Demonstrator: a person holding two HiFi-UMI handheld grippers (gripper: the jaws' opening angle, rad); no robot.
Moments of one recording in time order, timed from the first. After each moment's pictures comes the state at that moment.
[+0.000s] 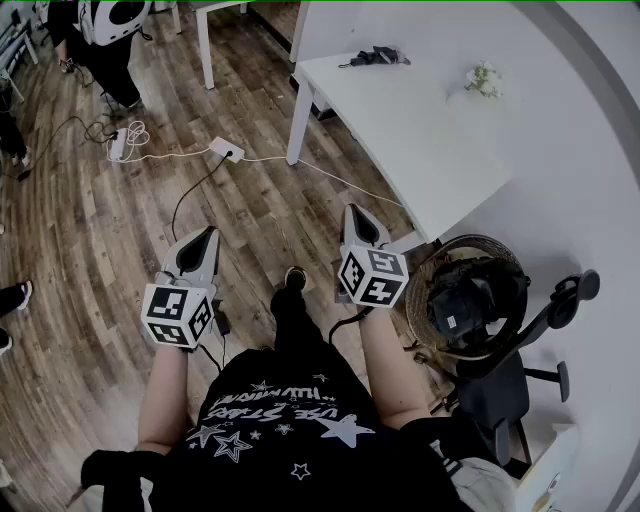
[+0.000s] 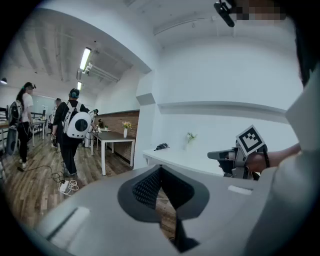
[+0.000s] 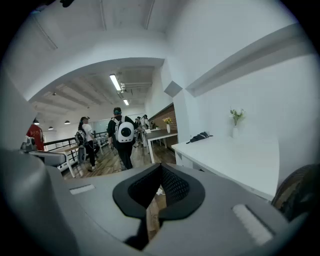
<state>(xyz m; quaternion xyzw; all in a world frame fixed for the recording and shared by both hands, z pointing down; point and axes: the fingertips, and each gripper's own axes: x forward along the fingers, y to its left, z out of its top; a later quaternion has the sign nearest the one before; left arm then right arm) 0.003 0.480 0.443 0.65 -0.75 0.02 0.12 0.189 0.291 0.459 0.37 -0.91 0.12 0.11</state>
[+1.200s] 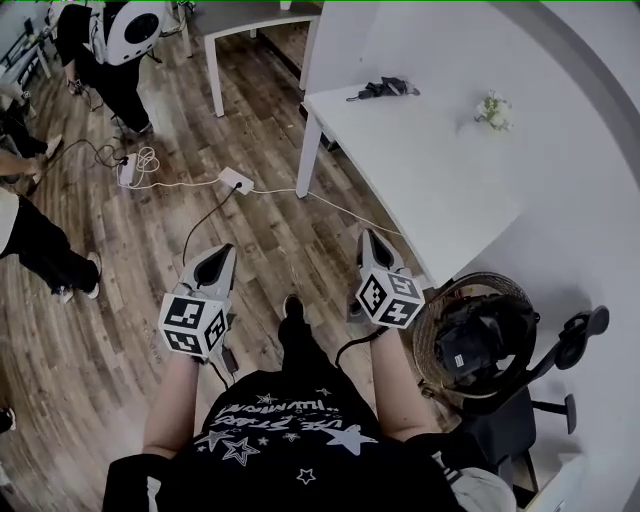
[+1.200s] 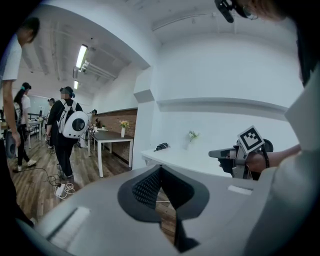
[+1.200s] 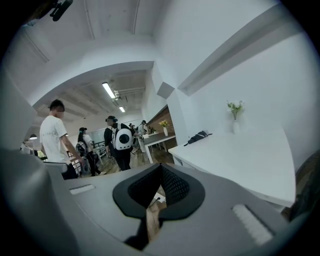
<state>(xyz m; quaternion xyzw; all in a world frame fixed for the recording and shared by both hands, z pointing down) -0.016 0.407 0.453 0.66 -0.74 0.03 0.13 0.184 0.217 0.469 0.37 -0.91 0.17 0.07</state>
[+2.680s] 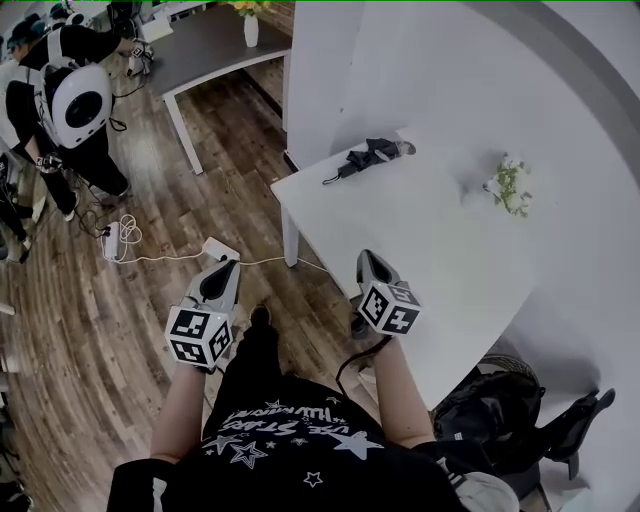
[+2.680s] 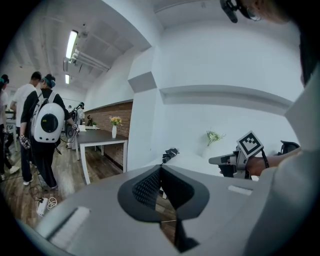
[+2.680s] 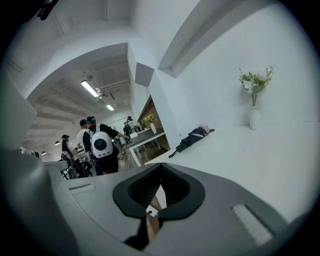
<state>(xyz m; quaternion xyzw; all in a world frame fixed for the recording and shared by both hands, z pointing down) -0.128 0.078 0.448 0.67 -0.72 0.04 0.14 0.086 -0.096 0.497 0.39 -0.89 0.23 0.10</state>
